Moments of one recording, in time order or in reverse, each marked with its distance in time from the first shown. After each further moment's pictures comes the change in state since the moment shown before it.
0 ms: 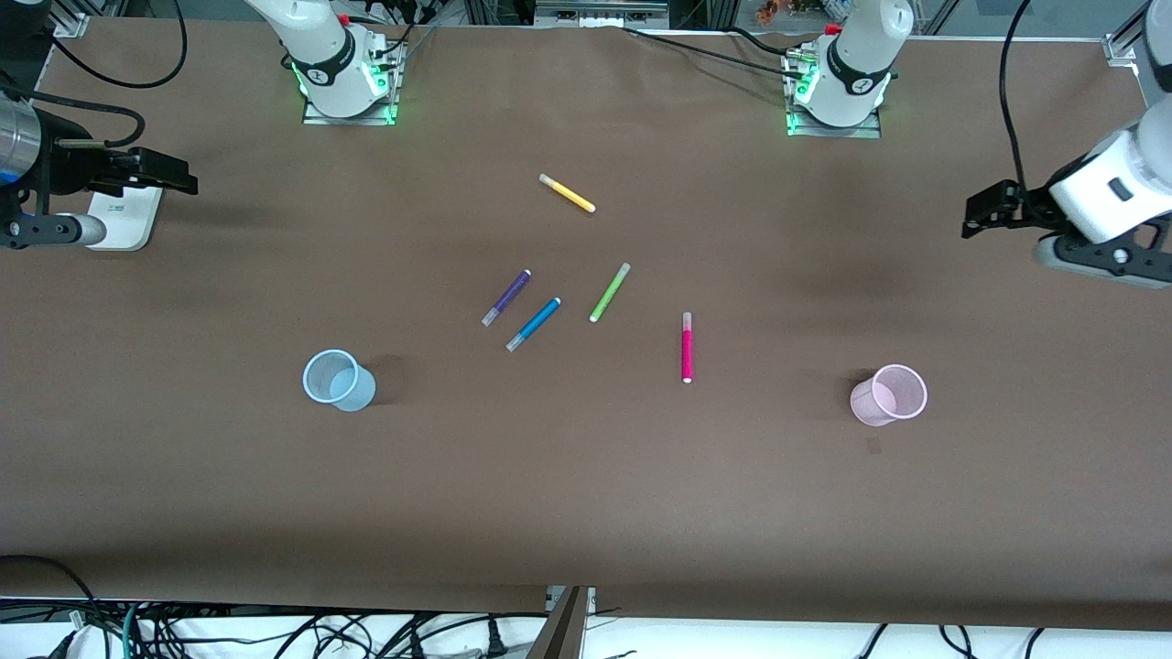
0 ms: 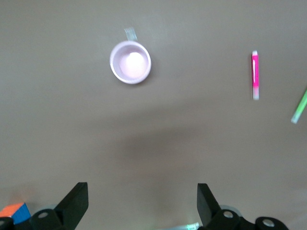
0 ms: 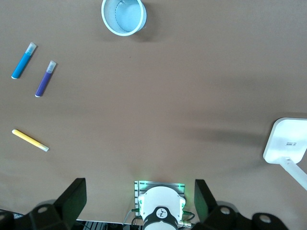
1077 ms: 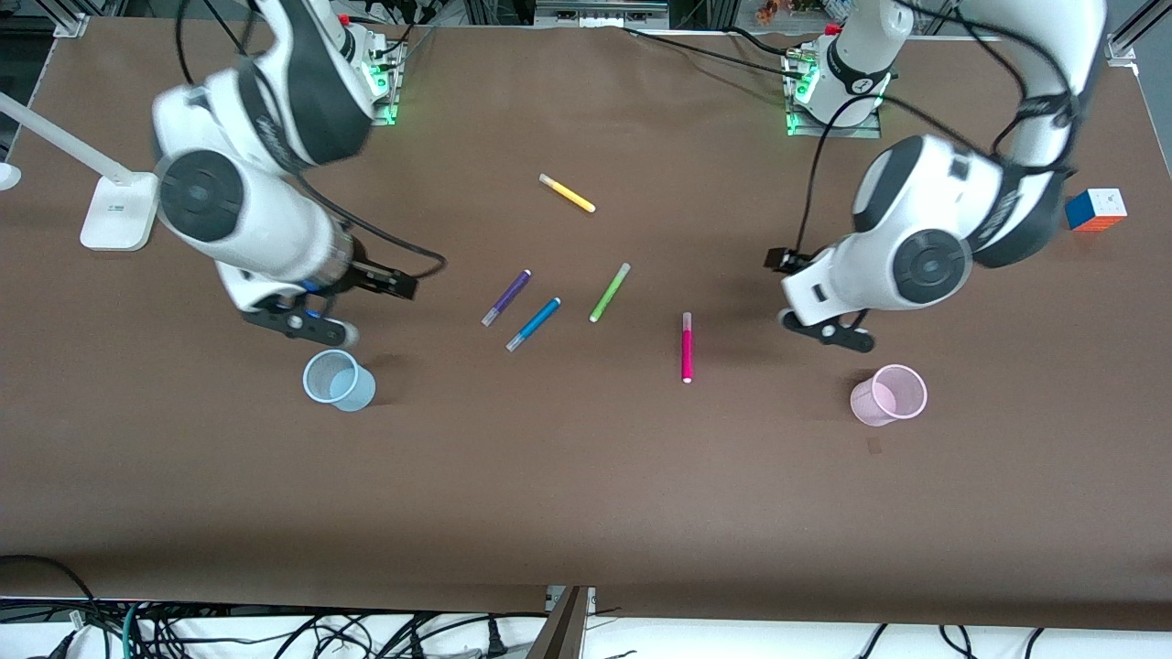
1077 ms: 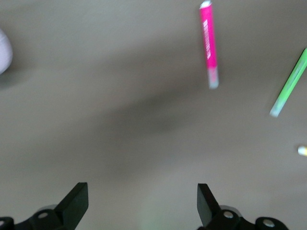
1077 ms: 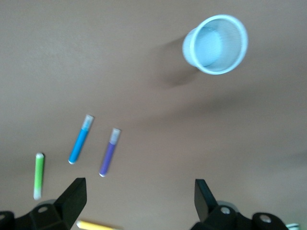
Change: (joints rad) left arm -0.022 0.312 -0.315 -0.134 -0.006 0.288 -0.229; right arm 0.378 0.279 0.011 -0.017 0.014 0.440 0.681
